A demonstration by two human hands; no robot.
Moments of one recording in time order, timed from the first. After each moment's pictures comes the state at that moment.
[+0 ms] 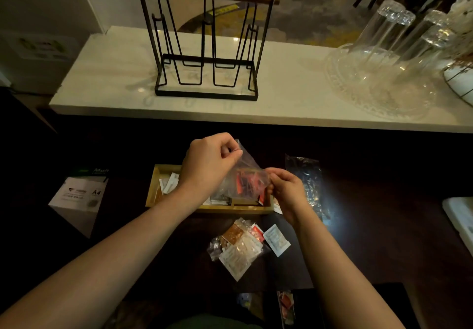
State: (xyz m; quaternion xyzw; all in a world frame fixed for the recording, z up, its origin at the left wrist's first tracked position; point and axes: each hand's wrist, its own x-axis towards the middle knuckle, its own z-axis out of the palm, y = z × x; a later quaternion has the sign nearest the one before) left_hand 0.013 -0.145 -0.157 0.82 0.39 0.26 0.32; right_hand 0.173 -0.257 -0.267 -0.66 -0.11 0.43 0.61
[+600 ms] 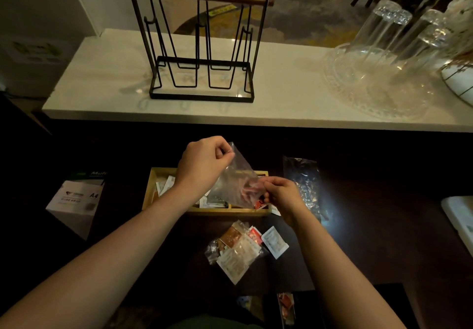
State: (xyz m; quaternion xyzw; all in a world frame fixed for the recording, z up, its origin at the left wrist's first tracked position) left_hand 0.020 -0.136 -0.165 0.83 0.41 0.22 0.32; right_hand 0.174 -0.259 -0.267 -0.69 -0.13 0.46 0.53
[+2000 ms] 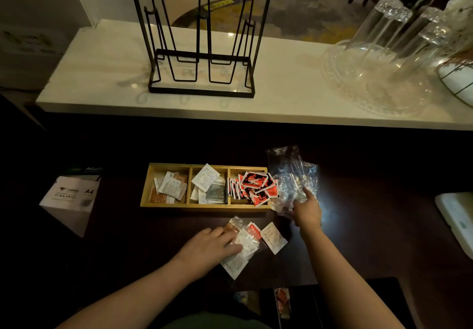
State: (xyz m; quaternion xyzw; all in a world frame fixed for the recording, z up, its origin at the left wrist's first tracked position) left_hand -0.050 -0.213 -0.318 0.98 0.05 -0.16 0.10; right_hand 0.205 -0.310 -0.326 -0.89 -0.01 0.27 0.37
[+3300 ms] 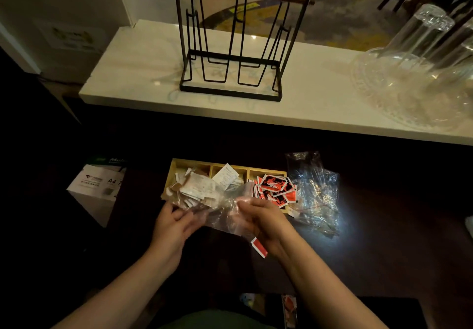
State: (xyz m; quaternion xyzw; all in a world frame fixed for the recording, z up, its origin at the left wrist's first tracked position) left_hand -0.097 -0.187 -0.247 0.32 0.54 0.31 0.72; right_hand 0.082 -0.258 -0.236 -0.56 -0.04 0.64 0.52
